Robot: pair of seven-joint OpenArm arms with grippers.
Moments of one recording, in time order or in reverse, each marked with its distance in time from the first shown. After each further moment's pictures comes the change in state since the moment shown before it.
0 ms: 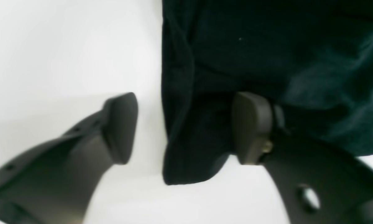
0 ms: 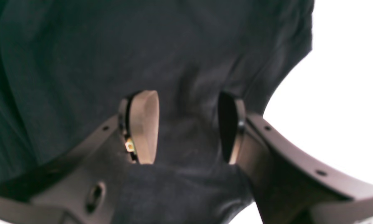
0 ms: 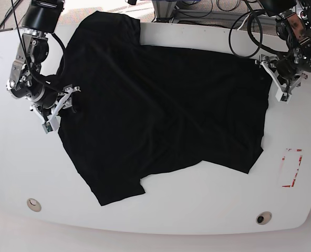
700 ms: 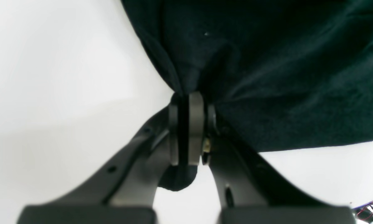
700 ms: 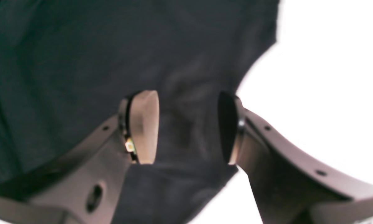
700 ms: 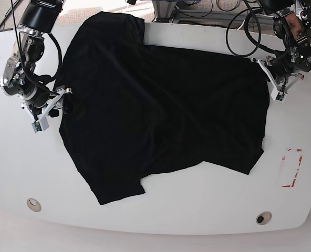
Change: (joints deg) left arm 0.8 0.6 0.5 2.3 0.0 0.0 1.0; right arm 0.1 -0.2 7.2 0.0 0.3 0.1 -2.4
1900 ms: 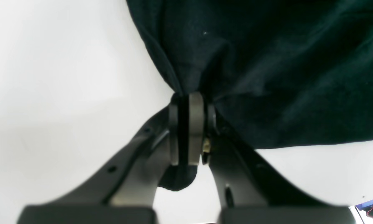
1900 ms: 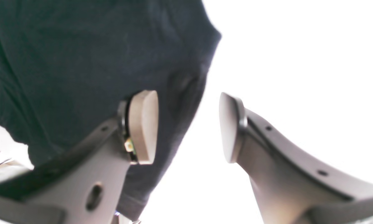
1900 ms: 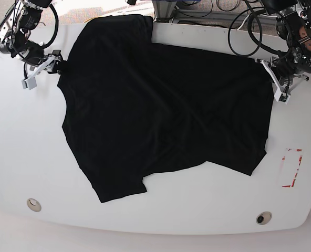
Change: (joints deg) left arm 0.1 -1.3 0.1 1.7 0.6 0.0 0.4; right arm -12.7 -3.5 12.9 -6.8 17.5 1.0 -7.5
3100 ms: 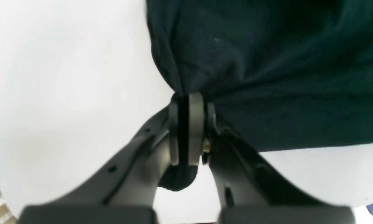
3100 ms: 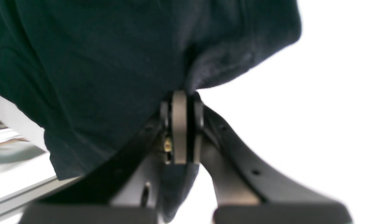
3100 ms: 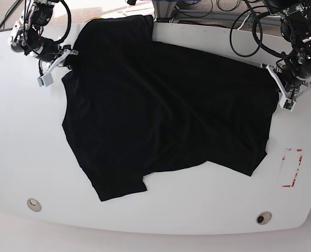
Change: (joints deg) left arm -0.2 -1.6 0.0 8.5 -0.5 -0.1 0.0; right arm -2.2 -2.8 -4.7 6.0 0.4 -0.2 -0.5
